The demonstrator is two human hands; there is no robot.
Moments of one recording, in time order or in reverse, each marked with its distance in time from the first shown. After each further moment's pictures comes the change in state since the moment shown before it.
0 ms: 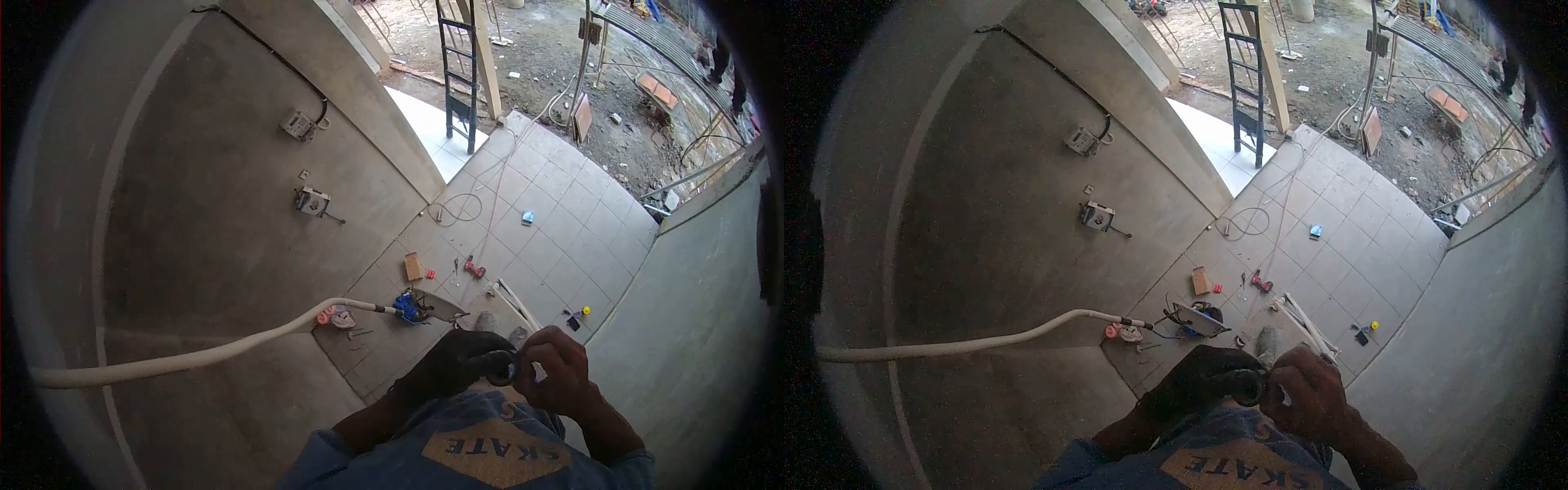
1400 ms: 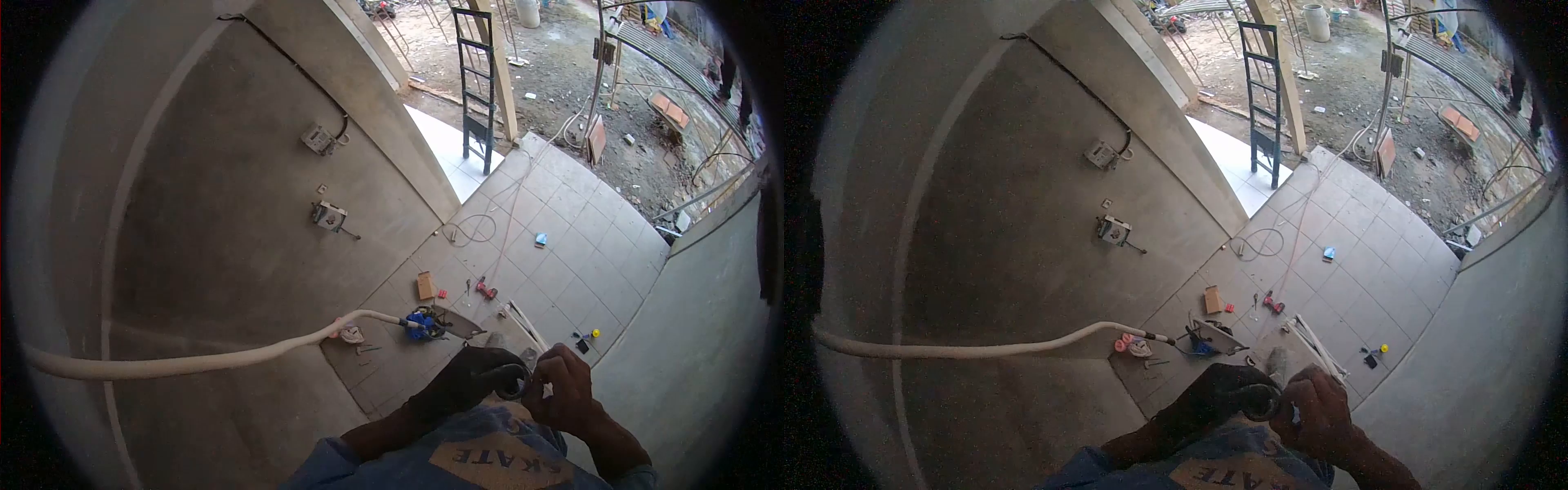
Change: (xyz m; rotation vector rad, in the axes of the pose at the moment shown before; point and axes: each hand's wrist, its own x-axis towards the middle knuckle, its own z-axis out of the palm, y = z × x) left_hand -0.004 0.012 -0.001 -0.184 0.058 -0.107; right_hand 0.006 -0.007 0.005 -0.035 0.012 -0.006
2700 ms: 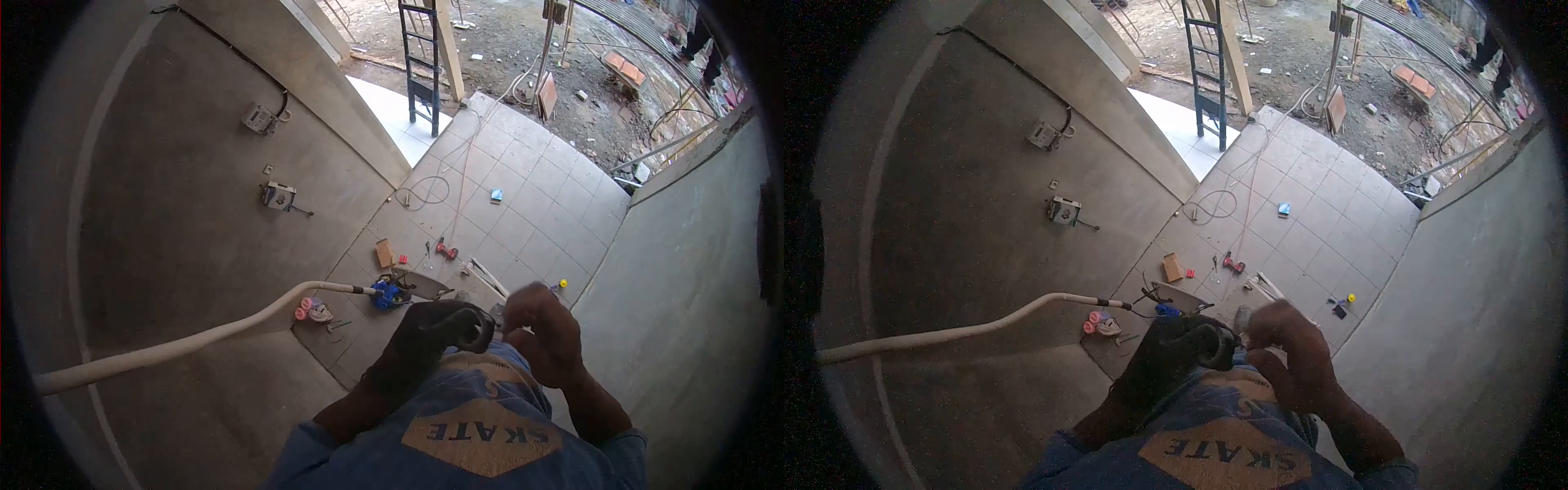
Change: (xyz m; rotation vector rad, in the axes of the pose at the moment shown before) left_hand -0.001 0.013 -0.009 -0.132 0.041 -0.057; right_hand -0.002 -0.001 -0.006 0.447 0.014 0.164
